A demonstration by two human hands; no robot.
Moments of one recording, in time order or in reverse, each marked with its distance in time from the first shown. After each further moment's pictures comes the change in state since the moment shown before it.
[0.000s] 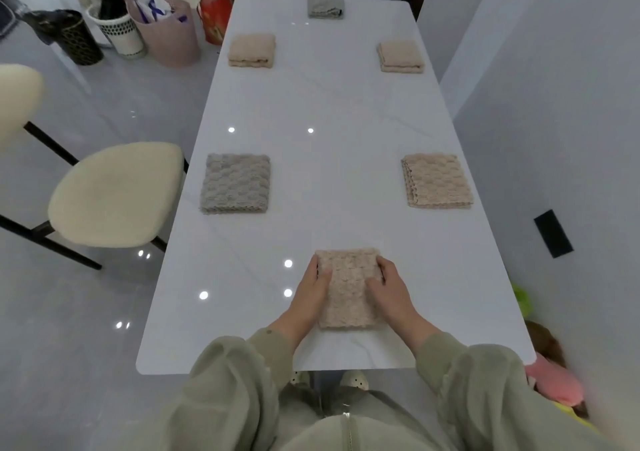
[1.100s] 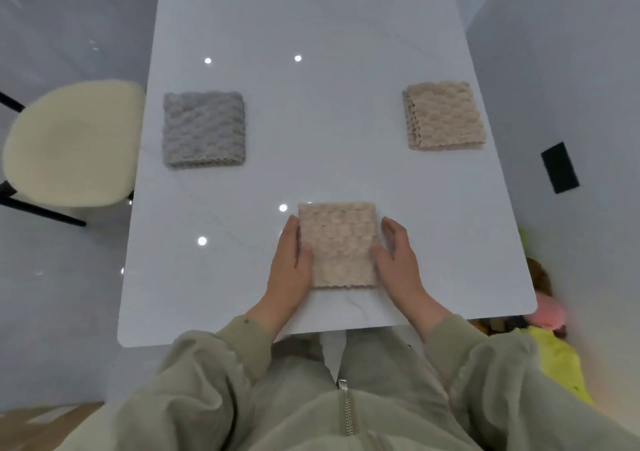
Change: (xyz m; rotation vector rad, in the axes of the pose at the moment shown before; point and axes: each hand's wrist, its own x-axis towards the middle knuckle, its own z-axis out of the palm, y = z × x) left_hand -0.005 -0.029 -0.007 0.325 0.141 0.159; right_hand -0.002 0.034 -0.005 0.055 0.069 -0.054
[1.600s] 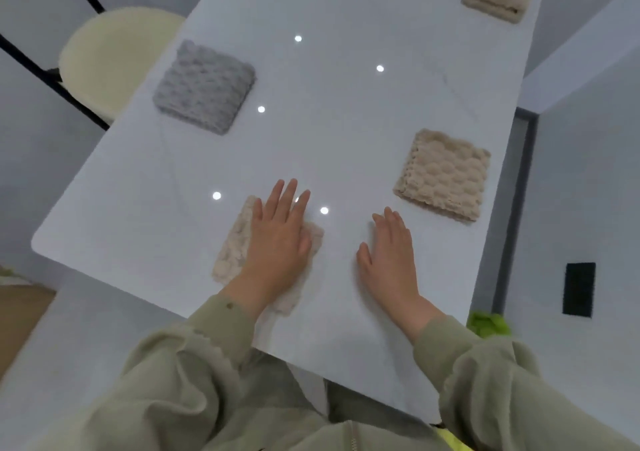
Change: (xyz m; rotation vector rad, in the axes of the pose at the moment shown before) left_hand 0.061 0.054 0.104 0.771 0.365 0.014; right_hand 0.121 0.004 -0.107 -0.812 -0.261 -0.532
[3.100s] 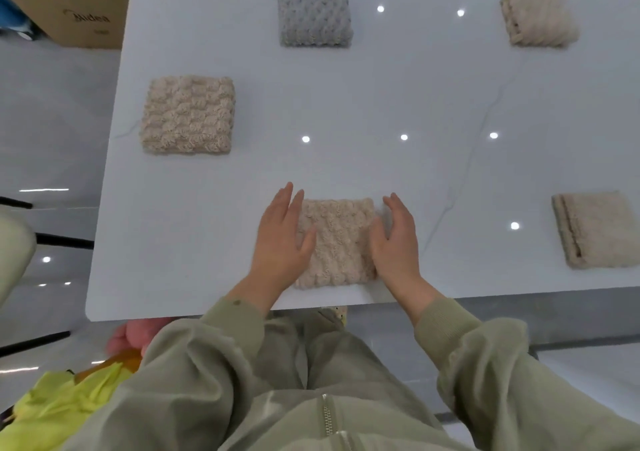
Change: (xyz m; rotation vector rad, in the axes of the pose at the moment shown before) left_hand 0.126 0.279 0.113 -0.356 0.614 -1.058; right_hand 0.250 0.146 -0.165 0.206 -0.565 -0.680
